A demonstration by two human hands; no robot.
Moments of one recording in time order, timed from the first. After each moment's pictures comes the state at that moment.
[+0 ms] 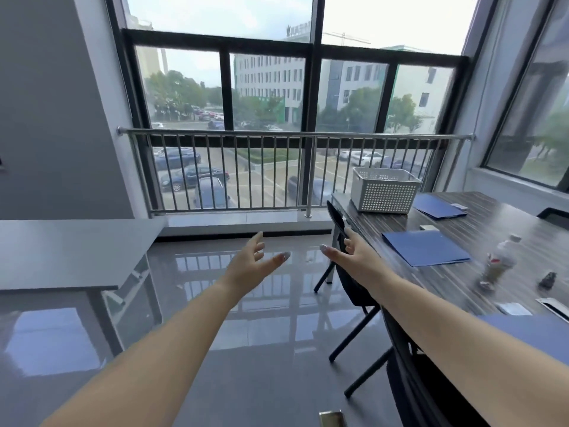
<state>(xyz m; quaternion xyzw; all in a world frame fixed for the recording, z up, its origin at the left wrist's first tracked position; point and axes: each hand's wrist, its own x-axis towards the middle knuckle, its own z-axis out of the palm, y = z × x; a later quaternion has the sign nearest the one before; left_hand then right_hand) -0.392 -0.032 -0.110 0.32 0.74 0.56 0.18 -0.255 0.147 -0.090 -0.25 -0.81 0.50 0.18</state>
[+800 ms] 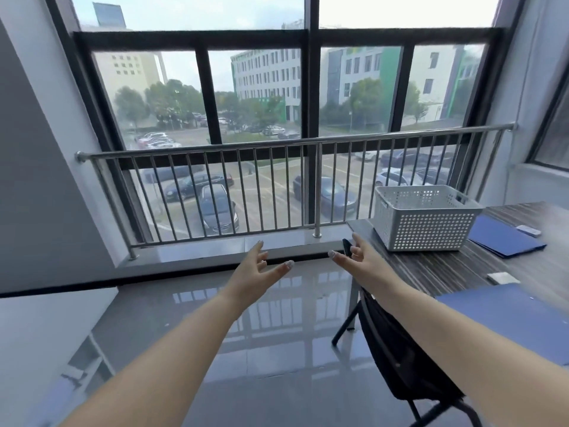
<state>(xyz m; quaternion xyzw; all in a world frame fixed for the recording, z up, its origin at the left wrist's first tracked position) -0.713 0.269 -0.104 0.31 0.75 0.54 0.21 -0.575 0.455 -0.104 -0.25 -0.76 0.56 0.20</state>
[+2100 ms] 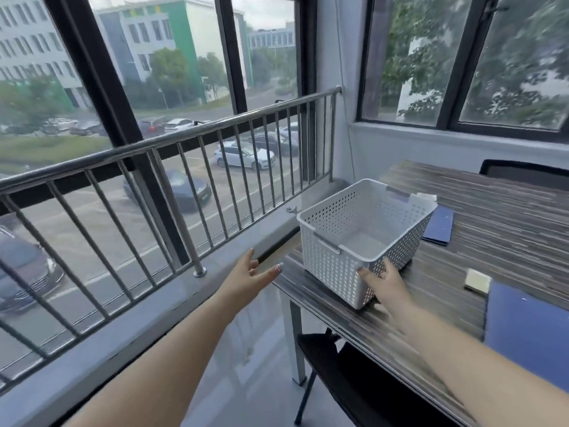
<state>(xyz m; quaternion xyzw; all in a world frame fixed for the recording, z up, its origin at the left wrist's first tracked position) -1.081 0.816 -0.170 0.50 0.67 0.36 0.41 -0.818 0.866 -0.203 -0.60 -0.45 0.52 0.41</state>
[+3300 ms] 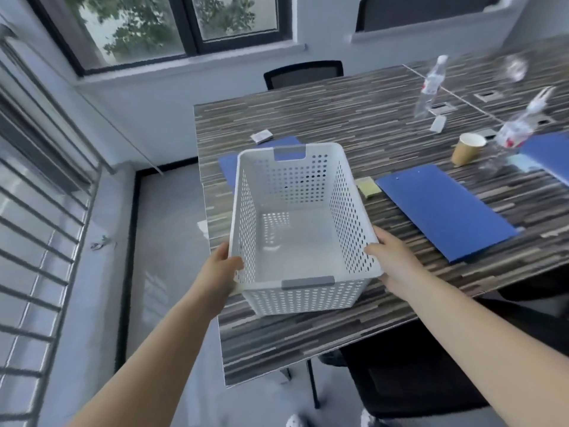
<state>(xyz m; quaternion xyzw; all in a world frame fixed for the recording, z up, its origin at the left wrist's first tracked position) -1.062 1.176 -0.221 0.58 0.46 0.10 0.66 -0.868 0.985 -0.222 -0.73 -0.06 0.38 0.57</state>
